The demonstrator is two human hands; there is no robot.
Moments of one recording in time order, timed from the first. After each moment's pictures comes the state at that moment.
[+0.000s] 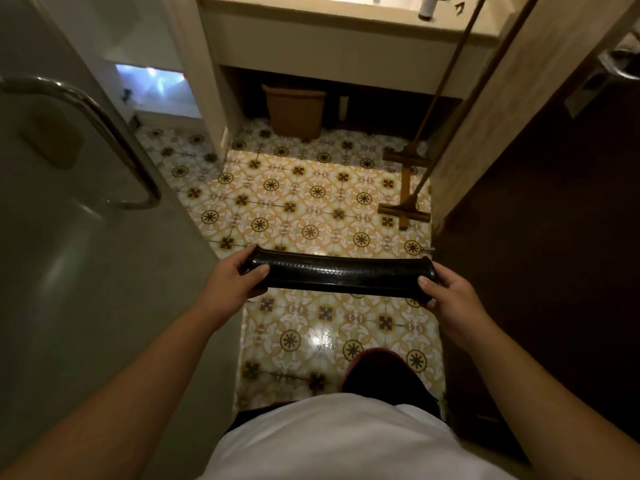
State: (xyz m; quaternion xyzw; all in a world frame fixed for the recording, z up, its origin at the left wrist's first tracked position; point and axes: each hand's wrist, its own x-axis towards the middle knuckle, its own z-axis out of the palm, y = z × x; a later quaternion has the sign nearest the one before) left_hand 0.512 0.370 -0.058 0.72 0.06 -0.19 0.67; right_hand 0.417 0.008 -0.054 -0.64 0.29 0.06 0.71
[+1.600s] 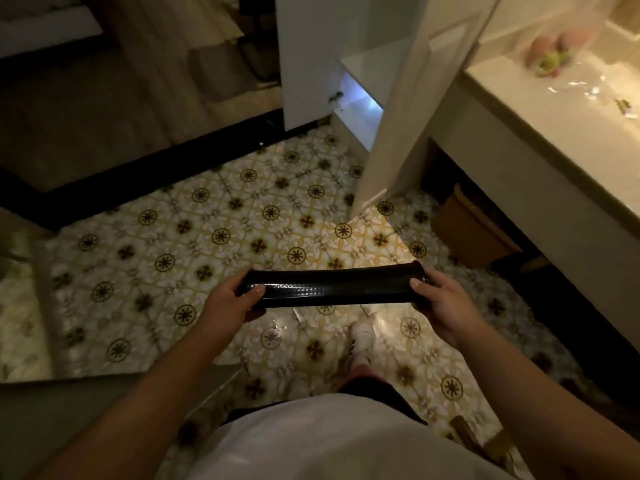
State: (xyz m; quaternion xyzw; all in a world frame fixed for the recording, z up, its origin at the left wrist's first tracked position) left_hand 0.929 0.423 -0.104 0.56 0.44 0.09 0.70; right_hand 1.168 0.148 -0.083 -0.67 0.04 0.40 0.63
